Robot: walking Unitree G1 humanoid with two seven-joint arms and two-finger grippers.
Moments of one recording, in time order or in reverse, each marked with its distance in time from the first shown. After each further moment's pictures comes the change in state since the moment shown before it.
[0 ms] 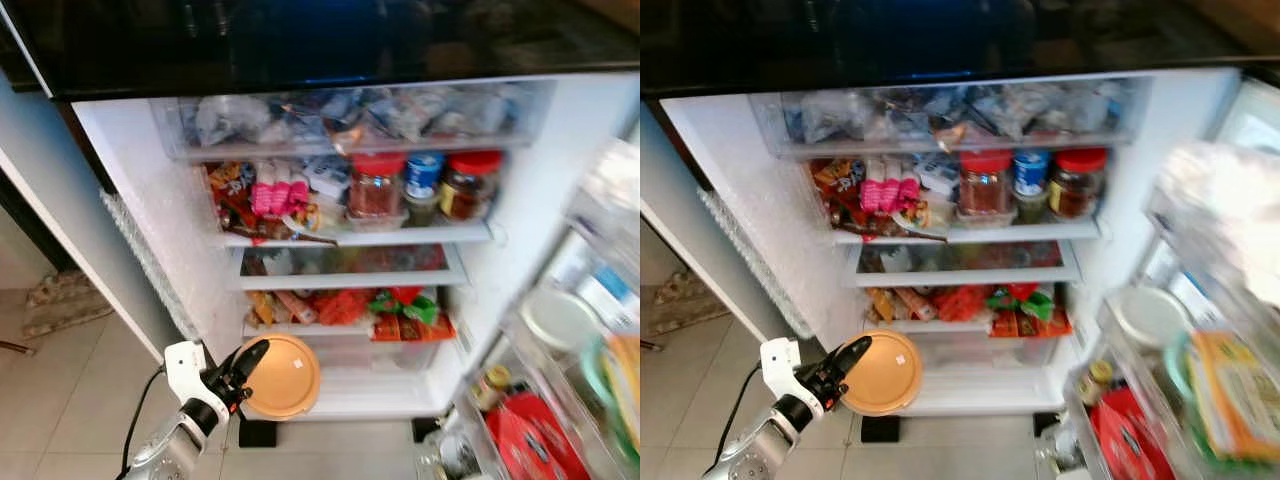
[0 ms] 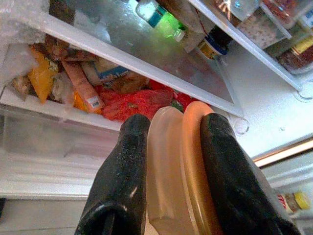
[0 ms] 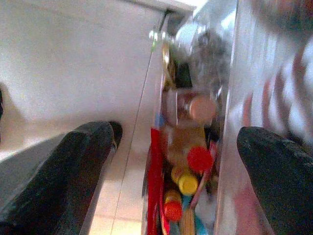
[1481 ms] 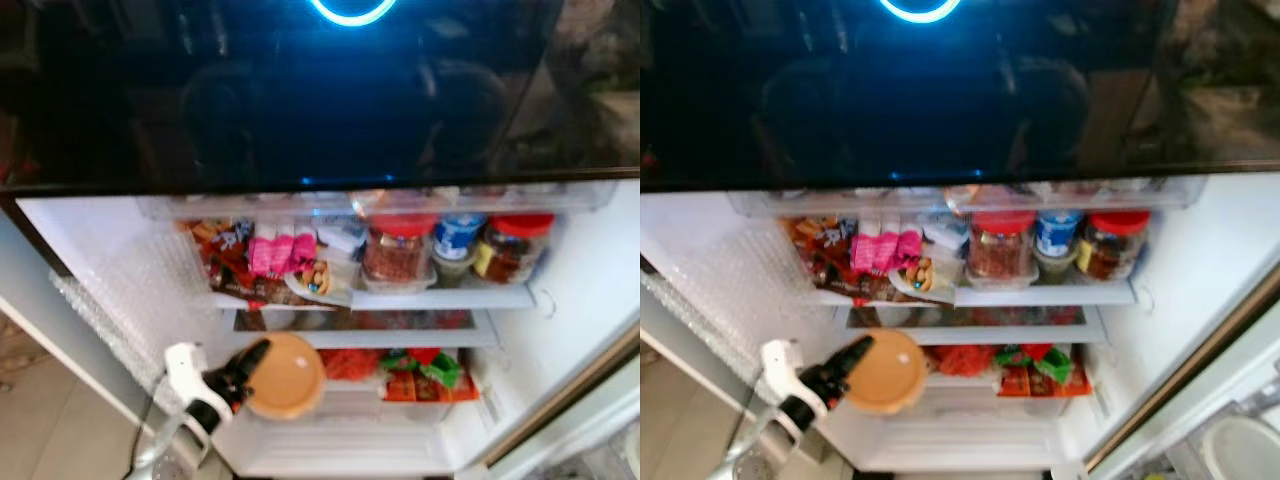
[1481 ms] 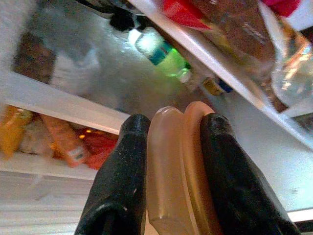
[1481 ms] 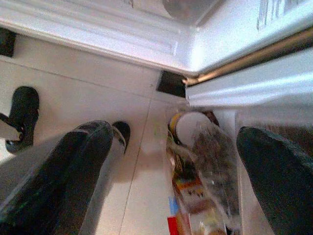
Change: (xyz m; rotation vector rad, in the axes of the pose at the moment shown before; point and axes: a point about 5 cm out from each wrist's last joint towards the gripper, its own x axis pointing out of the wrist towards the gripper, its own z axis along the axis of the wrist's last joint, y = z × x) left arm 0.004 0.000 -0.006 -0.080 0.002 -0.035; right arm 0.000 0.004 0.002 0.013 -0.024 0.035
